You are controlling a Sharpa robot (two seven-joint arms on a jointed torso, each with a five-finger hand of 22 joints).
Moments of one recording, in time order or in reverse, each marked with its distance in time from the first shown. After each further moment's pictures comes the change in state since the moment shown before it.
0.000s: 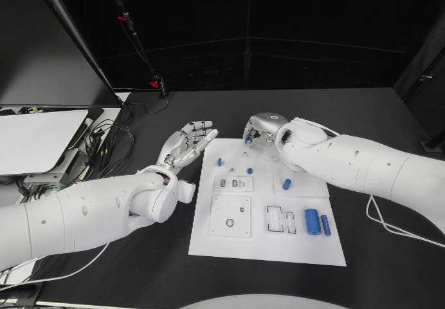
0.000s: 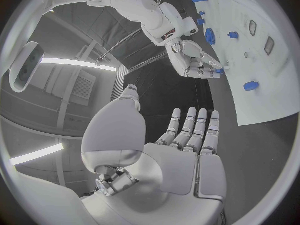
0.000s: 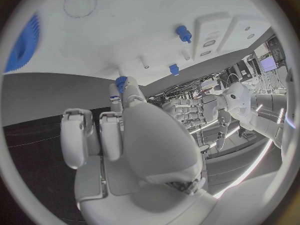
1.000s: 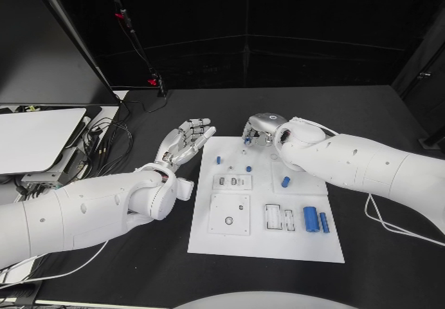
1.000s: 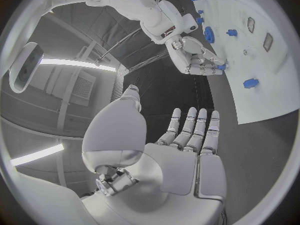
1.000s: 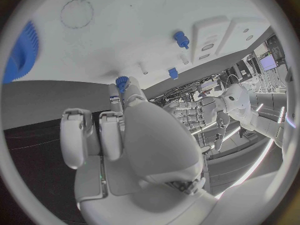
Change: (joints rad) left arm 0.000 0.002 0.000 -0.011 0.000 0.000 0.000; left_hand 0.004 0.012 0.008 -0.003 0.000 0.000 0.000 0.000 -0.005 -0.004 0.004 0.002 -0.001 0.000 0.000 0.000 0.000 0.000 0.000 0.000 0.004 0.000; right arm -0.007 -0.002 -0.002 0.004 0.001 0.015 -0.008; right_hand -0.027 -0.026 -0.008 0.016 0.000 -0.017 0.014 -0.038 0.000 -0.004 0.011 -0.025 0.001 0.002 0.002 -0.011 0.000 0.000 0.004 0.004 -0.007 0.000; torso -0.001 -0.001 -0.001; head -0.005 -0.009
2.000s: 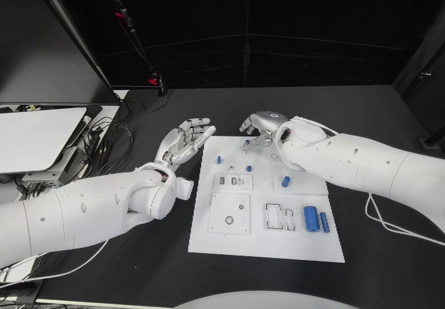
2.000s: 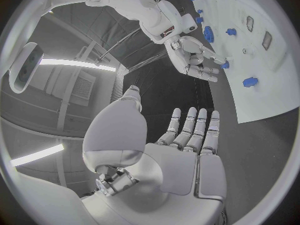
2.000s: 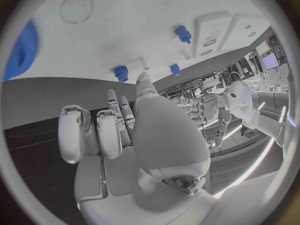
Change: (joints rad) left arm 0.000 0.000 0.000 -0.003 0.000 0.000 0.000; left_hand 0.002 0.011 0.009 0.001 0.000 0.000 0.000 0.004 -0.004 0.000 0.000 0.002 -0.001 0.000 0.000 0.004 0.000 0.000 0.000 0.000 0.000 0.001; right arm 0.001 -0.003 0.000 0.007 0.019 -0.035 -0.014; right_hand -0.184 -0.092 -0.023 0.001 0.000 -0.233 -0.040 -0.079 0.002 -0.198 0.044 0.001 0.004 -0.002 0.034 -0.038 -0.069 0.000 -0.038 0.037 -0.045 0.000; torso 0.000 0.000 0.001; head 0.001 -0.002
